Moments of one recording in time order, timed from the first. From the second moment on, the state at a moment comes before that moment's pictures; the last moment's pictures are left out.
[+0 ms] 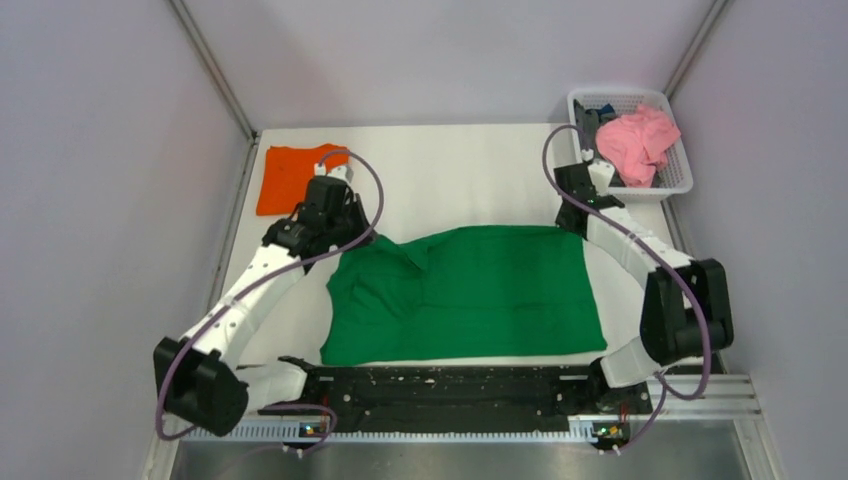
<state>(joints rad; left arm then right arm) -0.37 1.25 1.06 -0.56 0.06 -0.55 0.24 1.57 1.05 -0.45 0.51 0.52</state>
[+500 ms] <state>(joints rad) -0.41 0.77 0.82 -0.75 0.06 -0.73 0.24 1.31 0.90 -0.48 0.44 0.48</state>
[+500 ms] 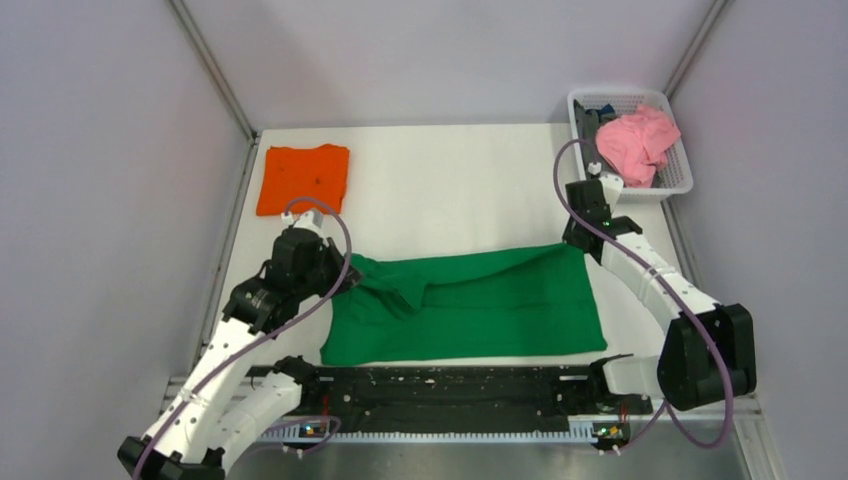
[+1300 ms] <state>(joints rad) -0.41 0.37 0.53 -1.04 0.12 -0.93 0.24 1.16 0.71 -0.62 0.49 0.58</state>
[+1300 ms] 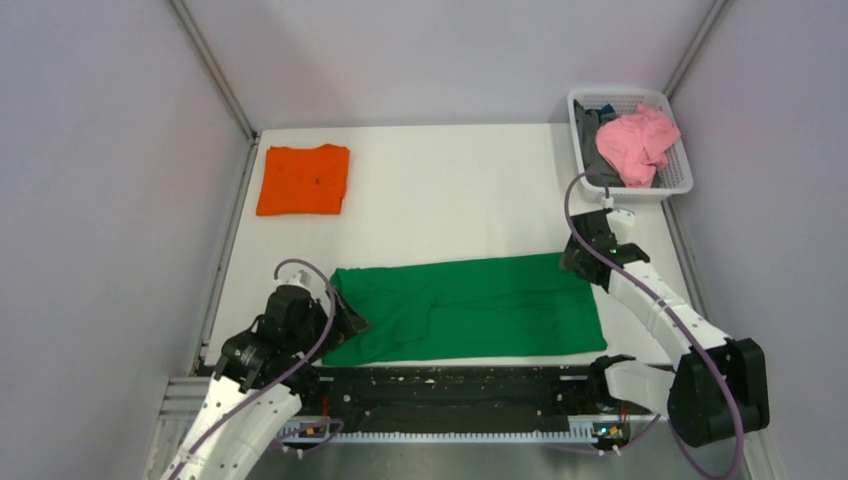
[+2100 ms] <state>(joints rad) -0.41 1.43 0.69 -0.26 0.26 -0.94 0.34 1.33 0.63 -0.24 -0.08 0.45</state>
